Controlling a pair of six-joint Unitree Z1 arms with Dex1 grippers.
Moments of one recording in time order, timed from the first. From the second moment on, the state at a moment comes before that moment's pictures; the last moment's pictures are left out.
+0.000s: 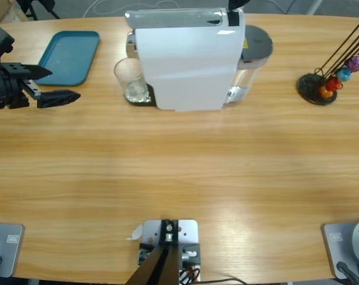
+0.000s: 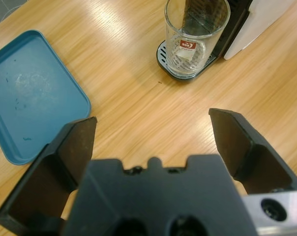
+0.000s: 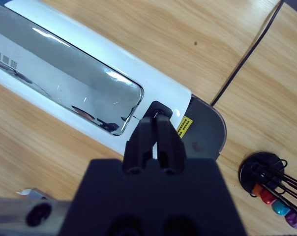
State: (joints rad) arm 0 -0.55 1.34 -0.61 -0.02 -0.14 0.21; arm 1 0.63 1.92 -2.01 1.10 -0.02 0.09
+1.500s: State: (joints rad) arm 0 -0.57 1.34 -0.61 -0.02 -0.14 0.21; arm 1 0.63 1.84 -2.02 1.15 0.00 0.15
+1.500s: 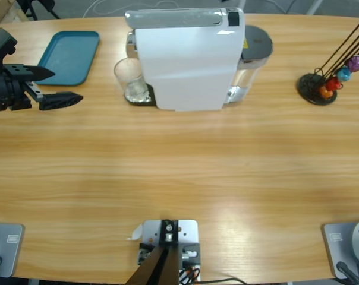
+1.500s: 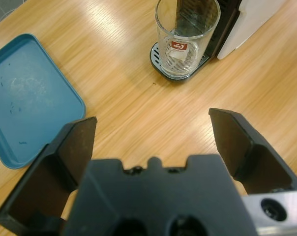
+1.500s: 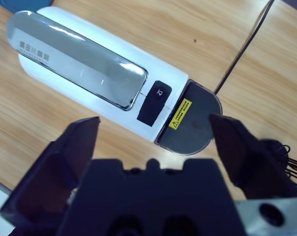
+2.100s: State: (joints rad) arm 0 -0.57 1.33 -0.61 -0.02 -0.15 0.21; arm 1 0.69 1.39 -1.45 0.99 0.05 0.19
